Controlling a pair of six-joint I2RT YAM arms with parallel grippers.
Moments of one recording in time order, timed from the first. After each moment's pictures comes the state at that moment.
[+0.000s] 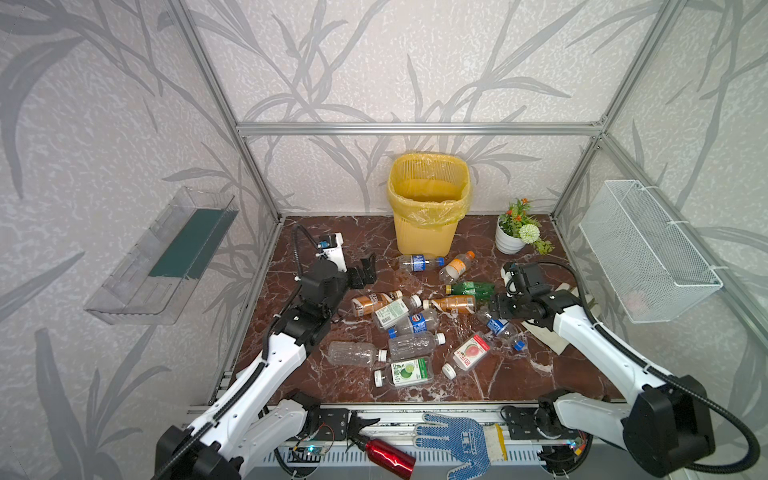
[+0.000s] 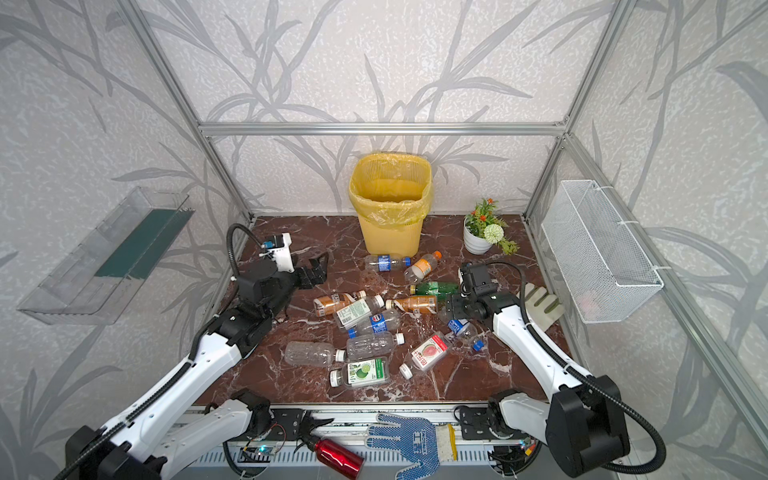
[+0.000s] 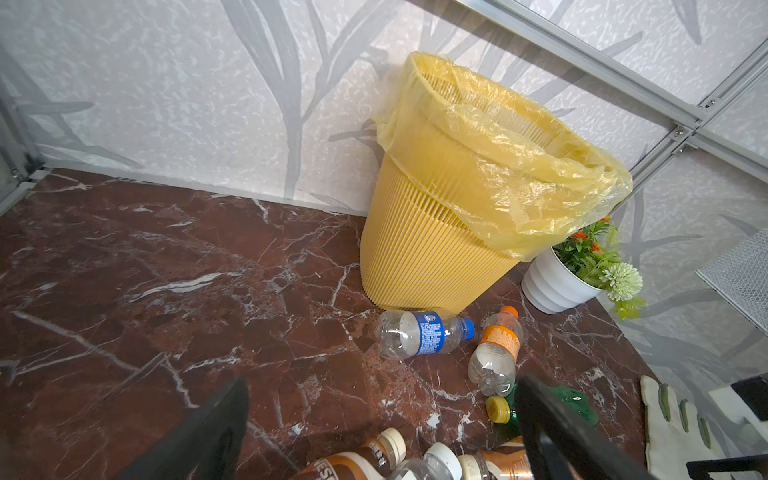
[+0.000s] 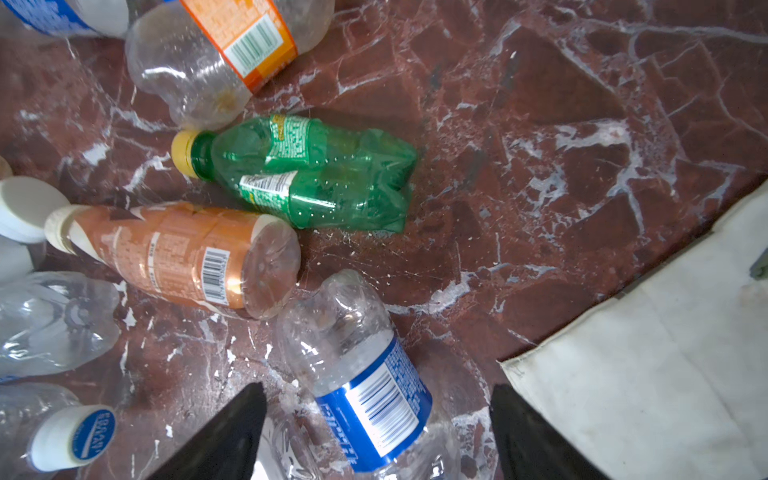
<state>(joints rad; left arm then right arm) -0.39 0.91 0.72 -0.05 -0.14 -0.42 0.29 1.21 0.82 -0.66 0.06 0.18</state>
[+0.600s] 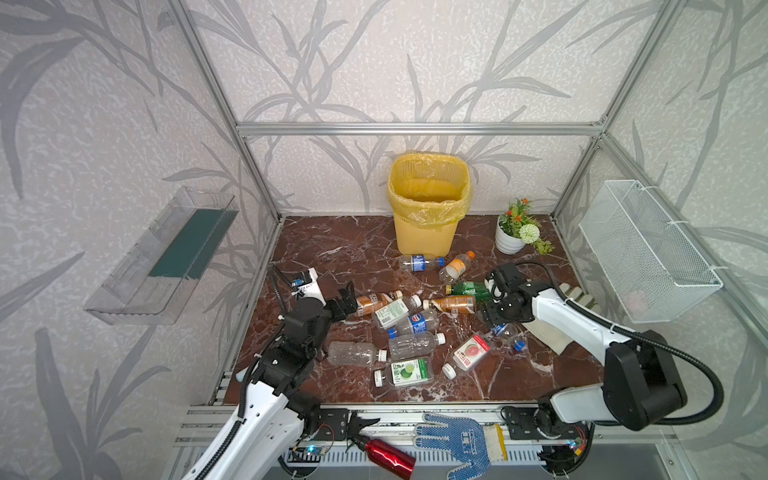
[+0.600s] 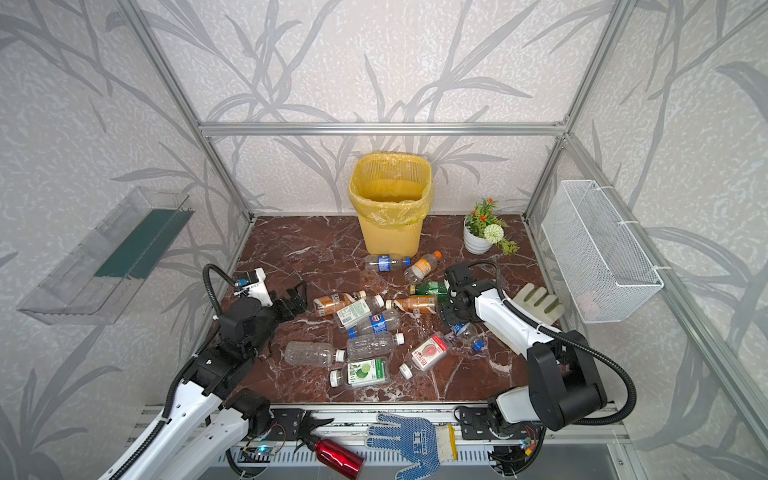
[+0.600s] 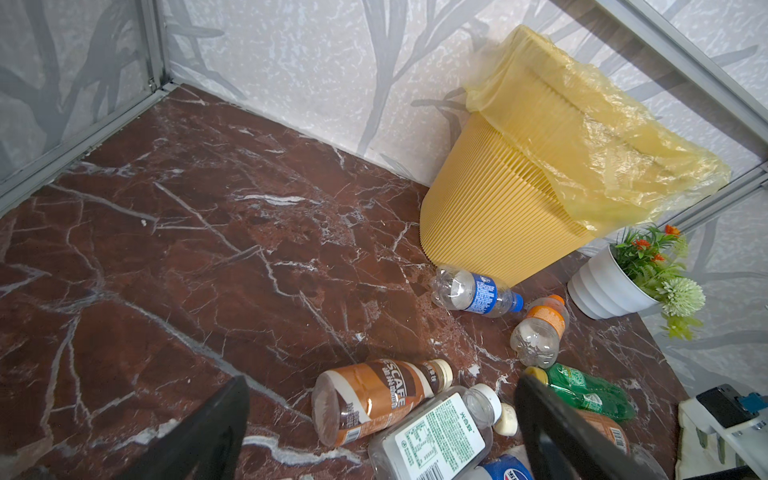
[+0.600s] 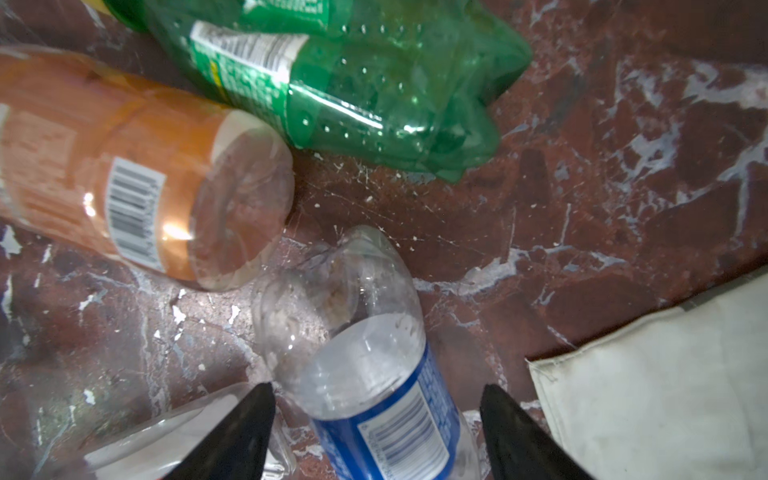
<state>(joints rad) -0.39 0.57 0.53 -0.30 -0.28 -0.58 0.34 1.43 0.88 -0.75 0.08 0.09</state>
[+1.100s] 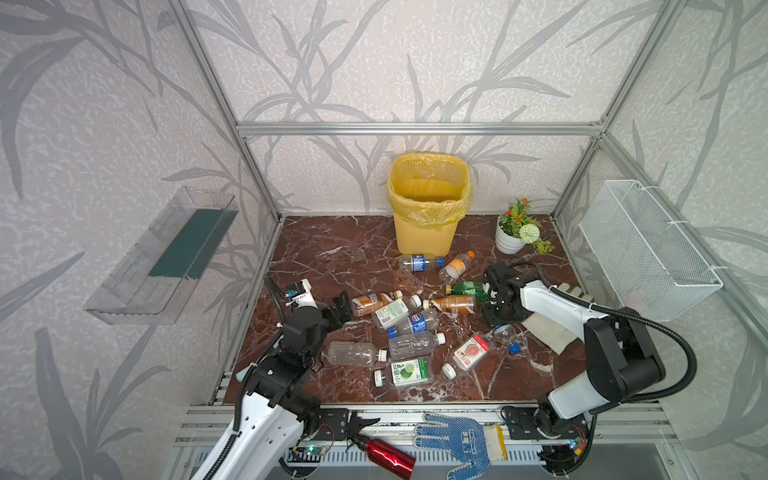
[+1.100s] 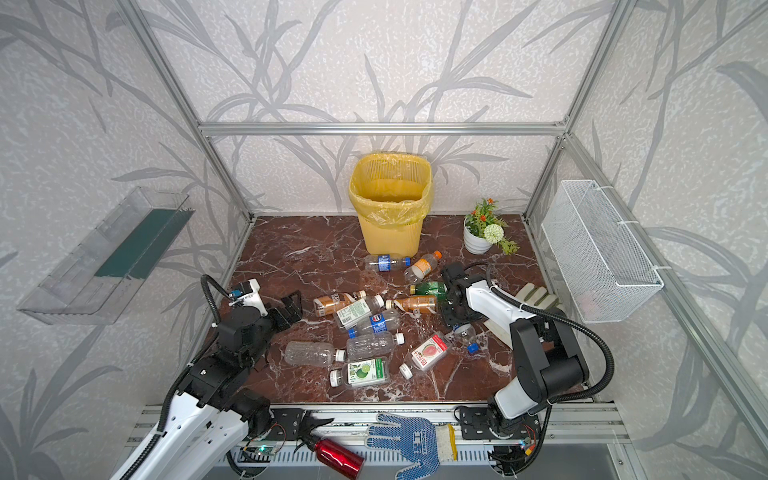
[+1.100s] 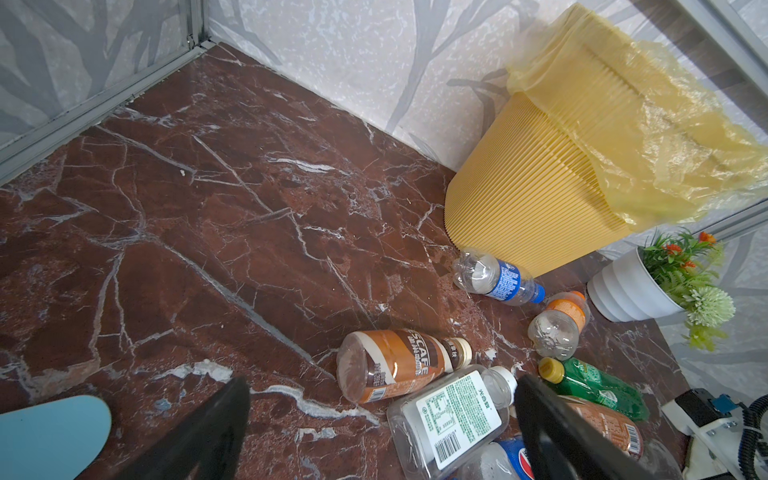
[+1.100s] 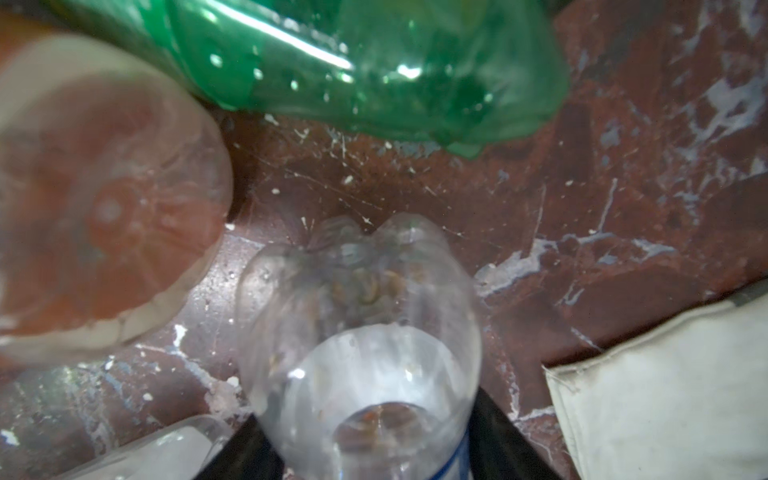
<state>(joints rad) -0.39 0.52 0.50 -0.42 -0.31 -0.66 0.34 1.57 0.93 -0.80 0.11 0.13</state>
